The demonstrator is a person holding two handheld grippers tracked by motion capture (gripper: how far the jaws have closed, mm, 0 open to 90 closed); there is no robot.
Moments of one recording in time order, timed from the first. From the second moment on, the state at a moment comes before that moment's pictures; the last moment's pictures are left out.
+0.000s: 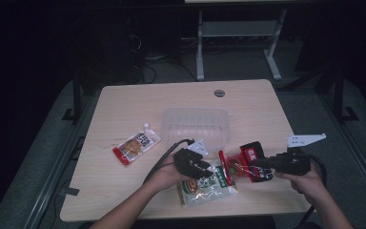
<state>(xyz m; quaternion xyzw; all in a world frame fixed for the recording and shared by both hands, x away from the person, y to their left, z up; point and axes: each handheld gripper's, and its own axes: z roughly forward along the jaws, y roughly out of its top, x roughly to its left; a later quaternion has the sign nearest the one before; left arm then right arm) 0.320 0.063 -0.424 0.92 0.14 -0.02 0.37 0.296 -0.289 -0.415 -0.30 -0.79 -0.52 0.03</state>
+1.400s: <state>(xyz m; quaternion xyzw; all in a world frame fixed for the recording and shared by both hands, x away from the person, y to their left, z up) 0.291 0.228 -0.434 0.89 0.27 0.06 0.38 0.351 -0.234 -0.352 -0.26 -0.78 -0.57 -0.01</state>
